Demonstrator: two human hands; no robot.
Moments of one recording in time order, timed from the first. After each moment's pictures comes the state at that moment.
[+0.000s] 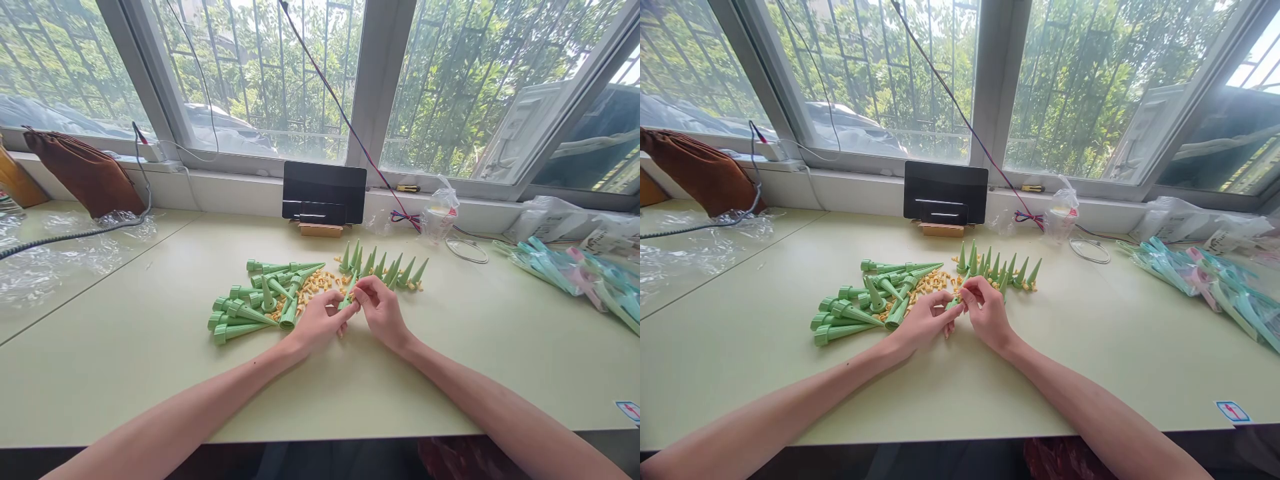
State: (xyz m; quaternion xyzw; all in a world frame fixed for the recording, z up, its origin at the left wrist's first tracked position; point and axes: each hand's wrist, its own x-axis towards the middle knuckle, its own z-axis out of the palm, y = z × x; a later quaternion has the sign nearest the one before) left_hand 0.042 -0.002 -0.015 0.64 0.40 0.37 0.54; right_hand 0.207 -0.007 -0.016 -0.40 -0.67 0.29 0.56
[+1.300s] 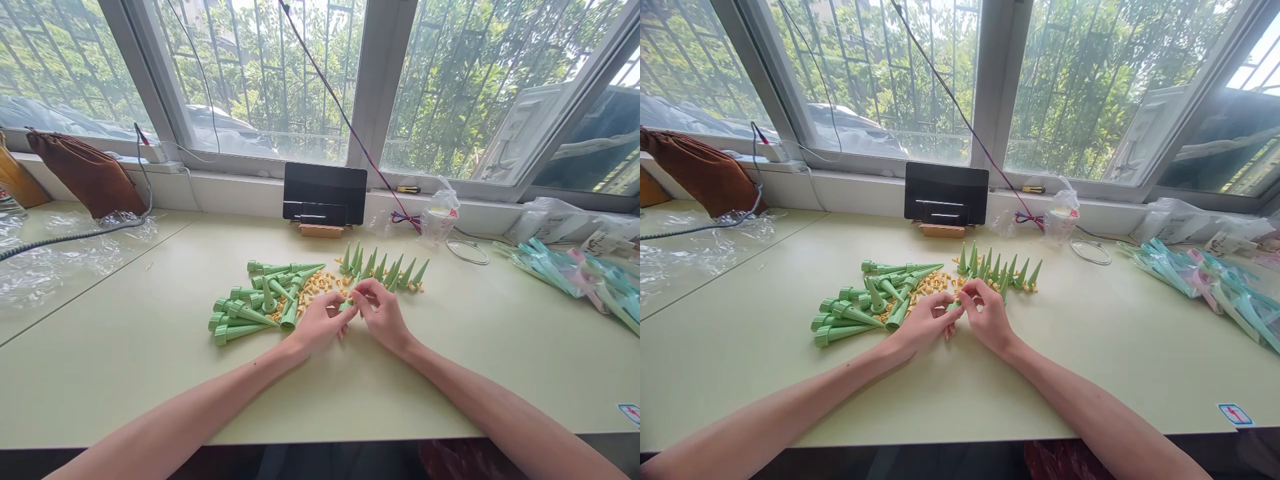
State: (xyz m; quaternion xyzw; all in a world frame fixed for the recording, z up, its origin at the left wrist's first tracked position) left_hand 0.044 -0.005 -0.009 0.64 0.41 0.36 0.54; right_hand 0.207 -0.010 -0.012 -0.40 -0.68 0.29 0.54
